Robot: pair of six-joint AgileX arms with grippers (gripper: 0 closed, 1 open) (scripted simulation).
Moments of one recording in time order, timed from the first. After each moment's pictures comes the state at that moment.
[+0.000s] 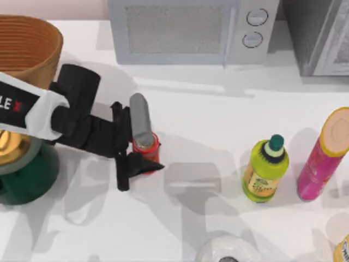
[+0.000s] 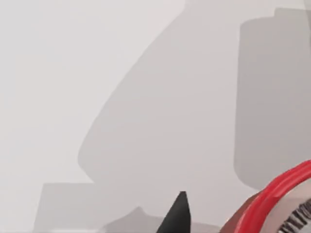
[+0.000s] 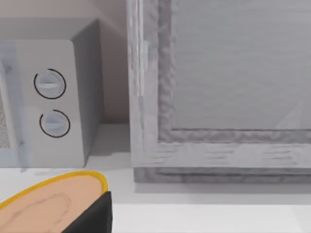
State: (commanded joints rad) left arm -0.33 1.99 0.97 -0.08 0.76 0.95; right arm 0.00 0.00 0.00 0.00 0.00 0.00
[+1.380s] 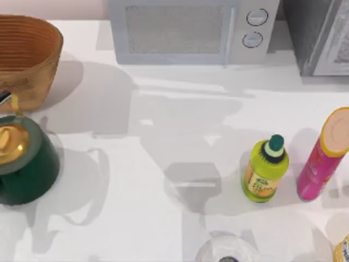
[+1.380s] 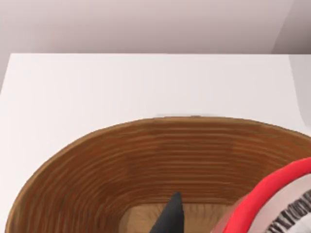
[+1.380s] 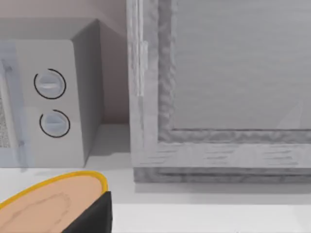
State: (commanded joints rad) left arm 0.14 1.67 1.59 -0.61 0.11 0.11; right arm 0.00 0.00 0.00 0.00 0.00 0.00
